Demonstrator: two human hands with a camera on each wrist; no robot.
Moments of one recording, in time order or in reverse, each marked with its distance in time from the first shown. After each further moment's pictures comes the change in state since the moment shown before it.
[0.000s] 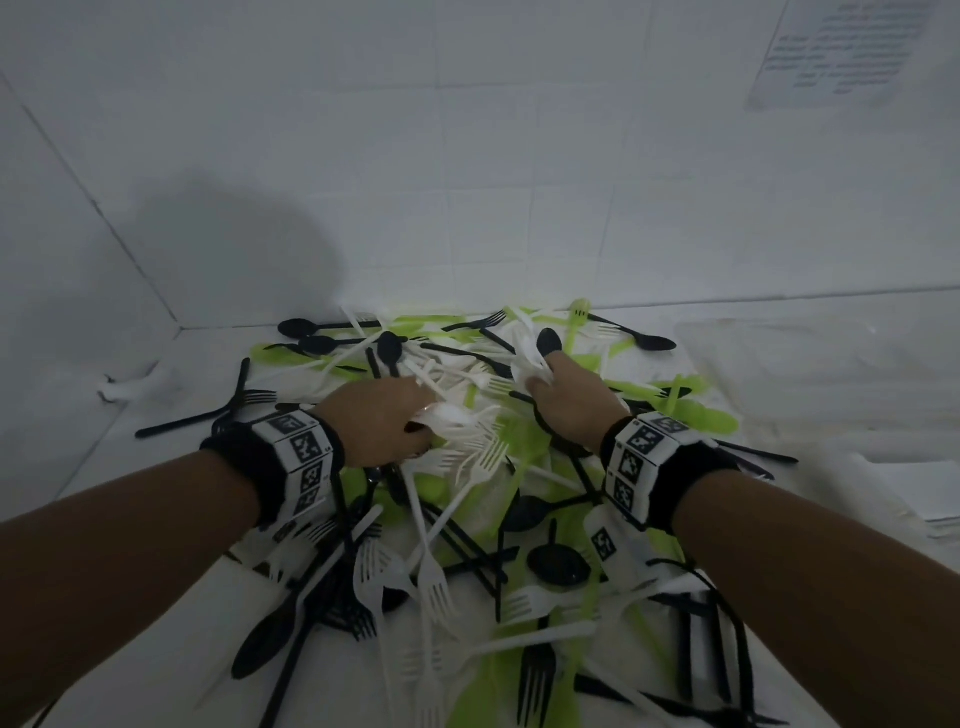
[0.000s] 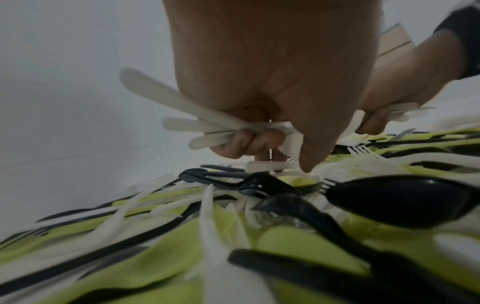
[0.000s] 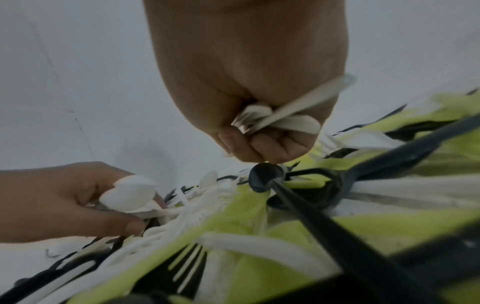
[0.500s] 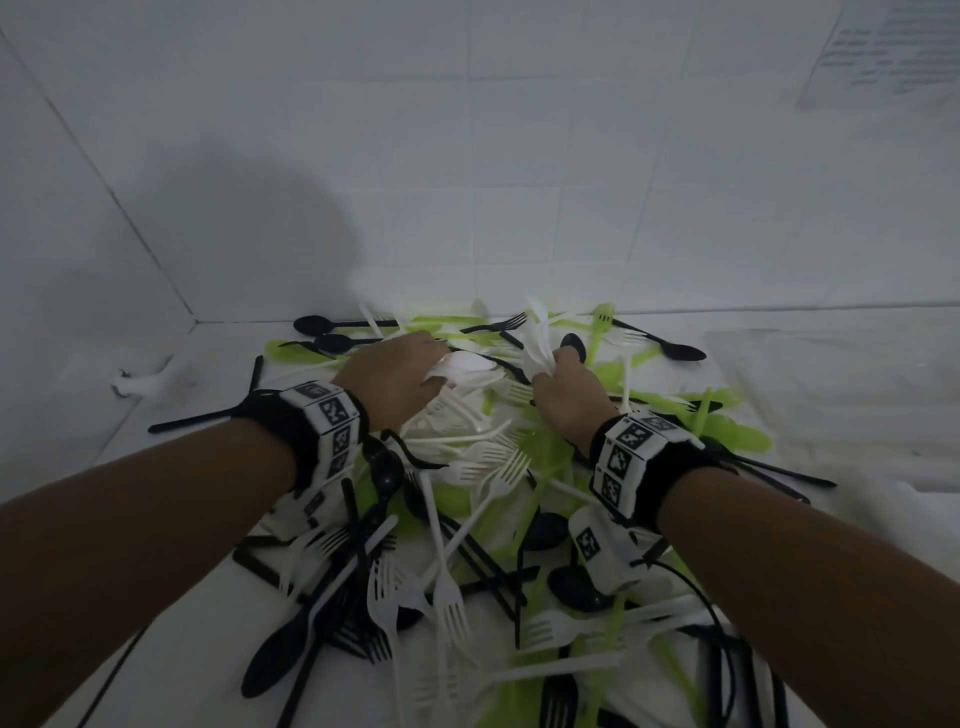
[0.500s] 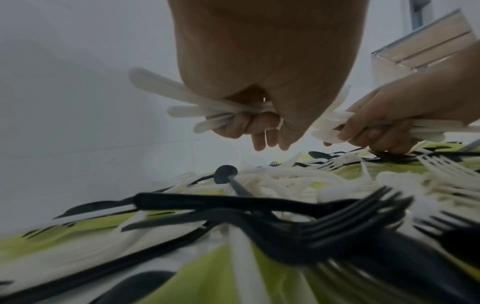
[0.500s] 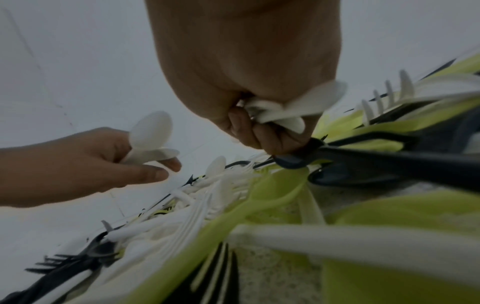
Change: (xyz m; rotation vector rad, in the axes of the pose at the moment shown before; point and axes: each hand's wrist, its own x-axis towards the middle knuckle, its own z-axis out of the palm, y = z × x) left_hand 0.028 -0.018 -0.015 -0.045 0.225 -0.077; right_hand 0.027 -0.018 0.021 0.185 0.023 0.055
